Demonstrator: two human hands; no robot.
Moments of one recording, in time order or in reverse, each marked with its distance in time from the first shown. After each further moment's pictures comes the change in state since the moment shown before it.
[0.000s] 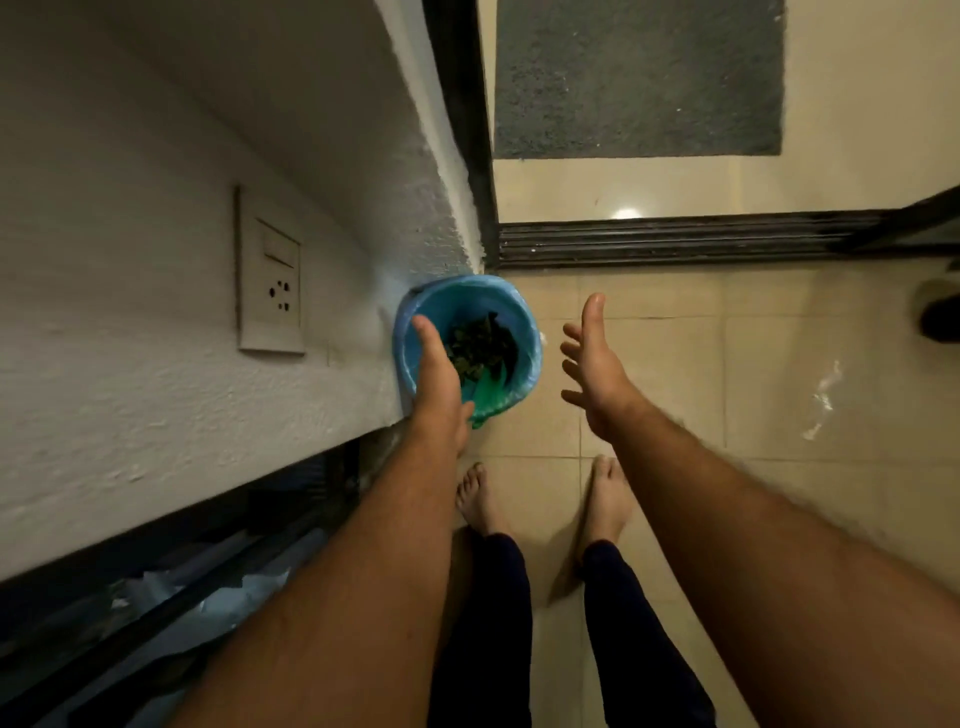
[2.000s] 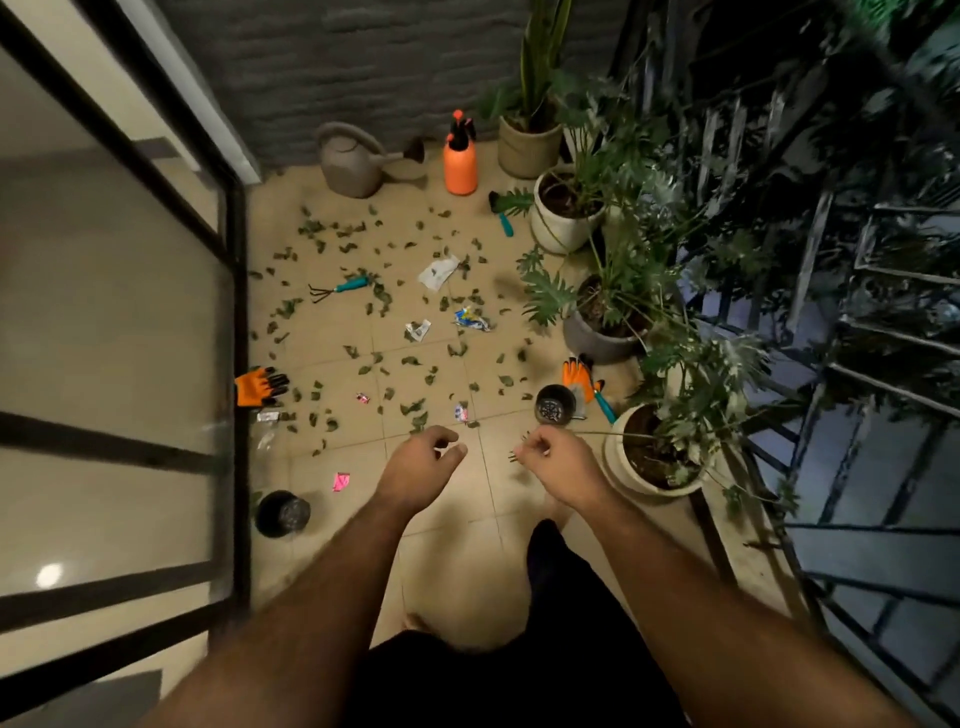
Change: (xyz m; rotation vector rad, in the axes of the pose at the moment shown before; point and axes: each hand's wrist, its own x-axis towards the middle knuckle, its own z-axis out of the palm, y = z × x) left_hand -0.620 -0.422 0.579 2.195 -1.550 1.005; right_hand -0.513 0.252 -0.682 0.609 1.184 0.134
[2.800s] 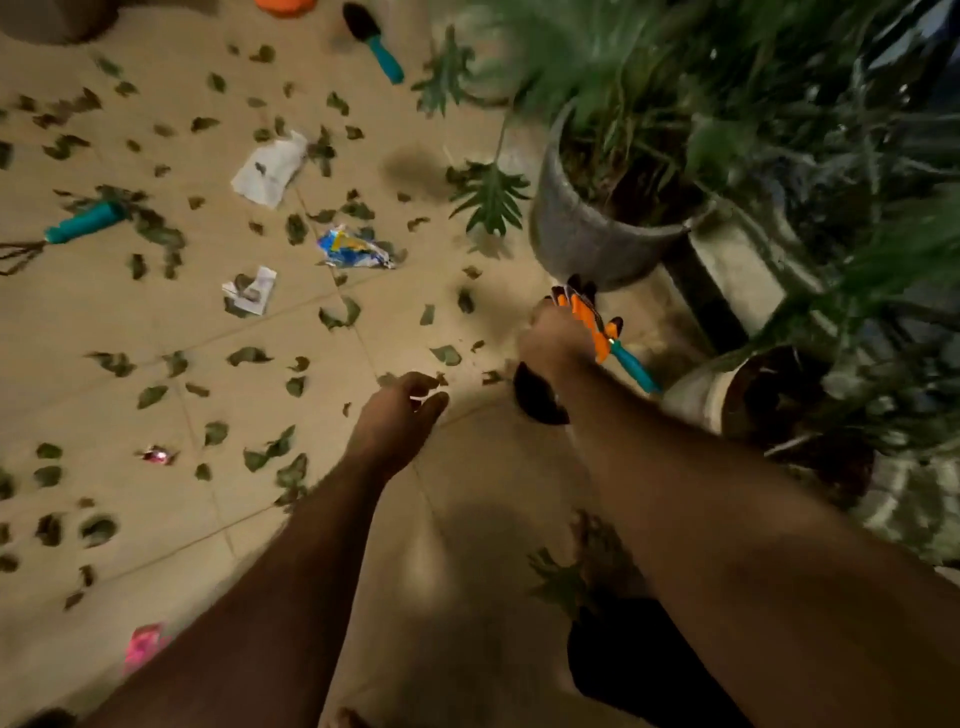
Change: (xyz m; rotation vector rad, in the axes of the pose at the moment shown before) left_hand 0.504 -0.175 0.261 0.182 -0.094 0.148; right_hand 0.533 0.251 0.124 -0.322 0.144 0.248
